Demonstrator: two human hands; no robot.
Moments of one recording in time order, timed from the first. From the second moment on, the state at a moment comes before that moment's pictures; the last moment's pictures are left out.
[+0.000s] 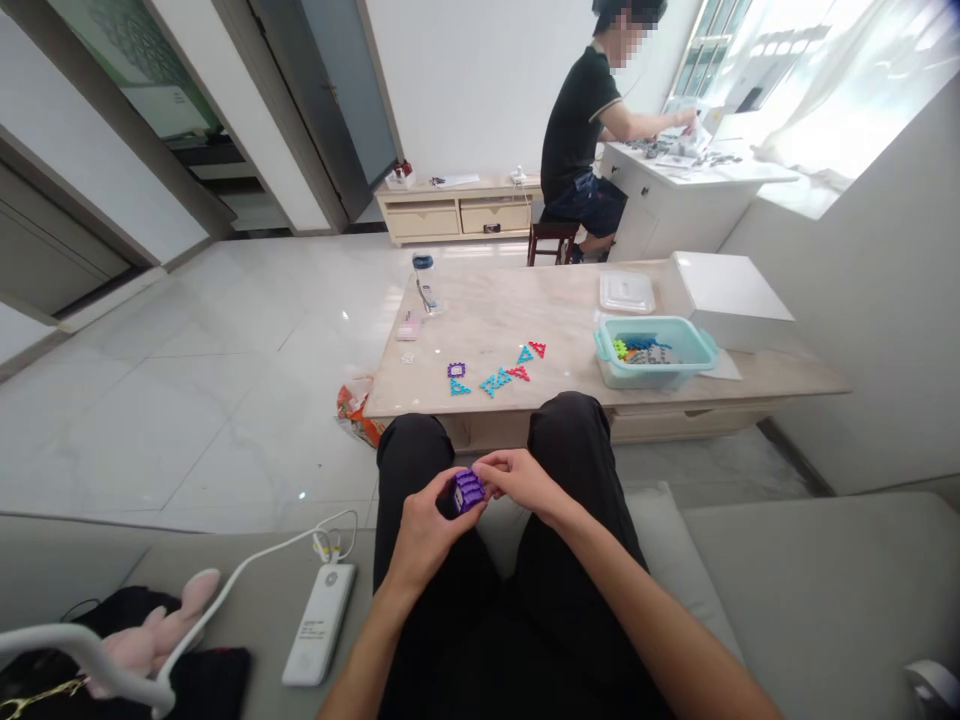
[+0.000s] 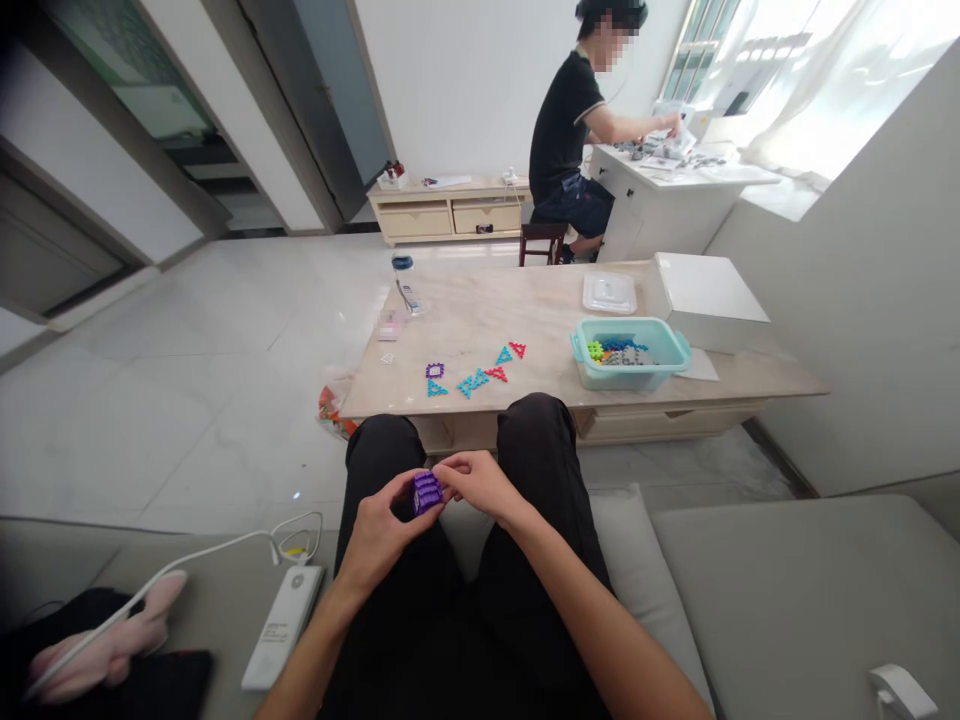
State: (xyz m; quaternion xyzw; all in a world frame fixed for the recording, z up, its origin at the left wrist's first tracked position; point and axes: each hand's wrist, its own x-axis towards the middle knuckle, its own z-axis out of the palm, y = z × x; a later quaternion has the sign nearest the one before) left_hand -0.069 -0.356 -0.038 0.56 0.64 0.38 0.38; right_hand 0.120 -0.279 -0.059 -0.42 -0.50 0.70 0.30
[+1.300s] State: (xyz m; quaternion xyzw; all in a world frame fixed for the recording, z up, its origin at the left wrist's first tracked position) left_hand -0.047 -0.430 0.007 0.27 0.42 0.46 0.73; right_hand 0.154 -0.364 0.031 -0.25 -0.83 0.40 0.31
